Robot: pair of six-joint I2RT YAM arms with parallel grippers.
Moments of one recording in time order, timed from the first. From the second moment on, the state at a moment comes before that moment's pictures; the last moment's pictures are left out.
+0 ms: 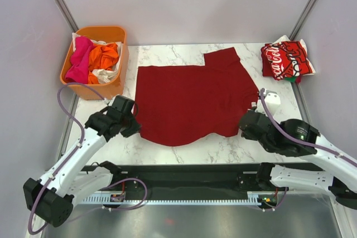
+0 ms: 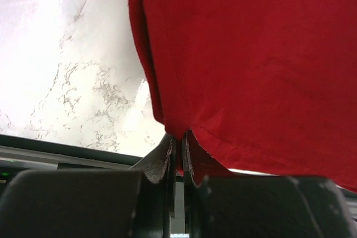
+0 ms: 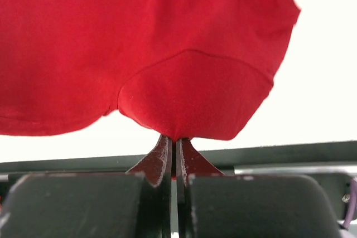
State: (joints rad) left arm -0.47 0.91 0.80 -0.95 -0.15 -0.98; right arm 1.09 0.83 1.17 -1.35 0.67 1.12
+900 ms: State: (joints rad) left arm -0.25 1.48 1.33 -0.93 -0.07 -0.66; right arm 0.39 1.46 1.35 -1.02 0.08 0.40
